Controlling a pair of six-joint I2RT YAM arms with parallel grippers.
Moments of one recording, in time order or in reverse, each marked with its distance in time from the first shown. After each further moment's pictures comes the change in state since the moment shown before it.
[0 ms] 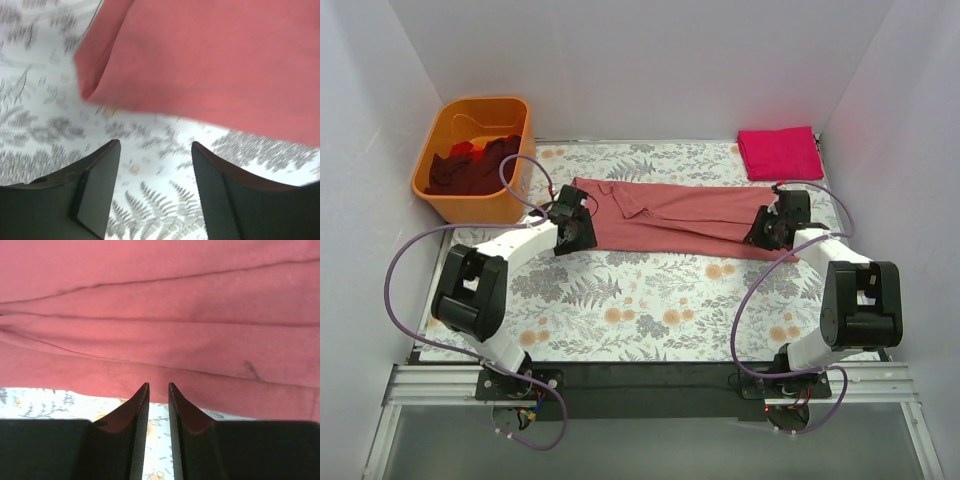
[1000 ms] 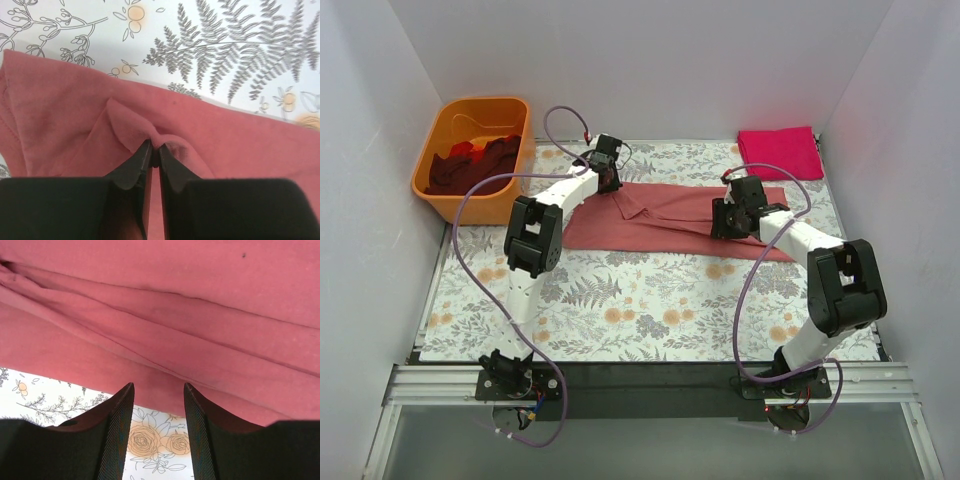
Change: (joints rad) left arm -0.013 0.671 0.850 -0.012 -0.086 0.055; right arm 0.287 0.124 0.193 -0.077 0.131 -0.116
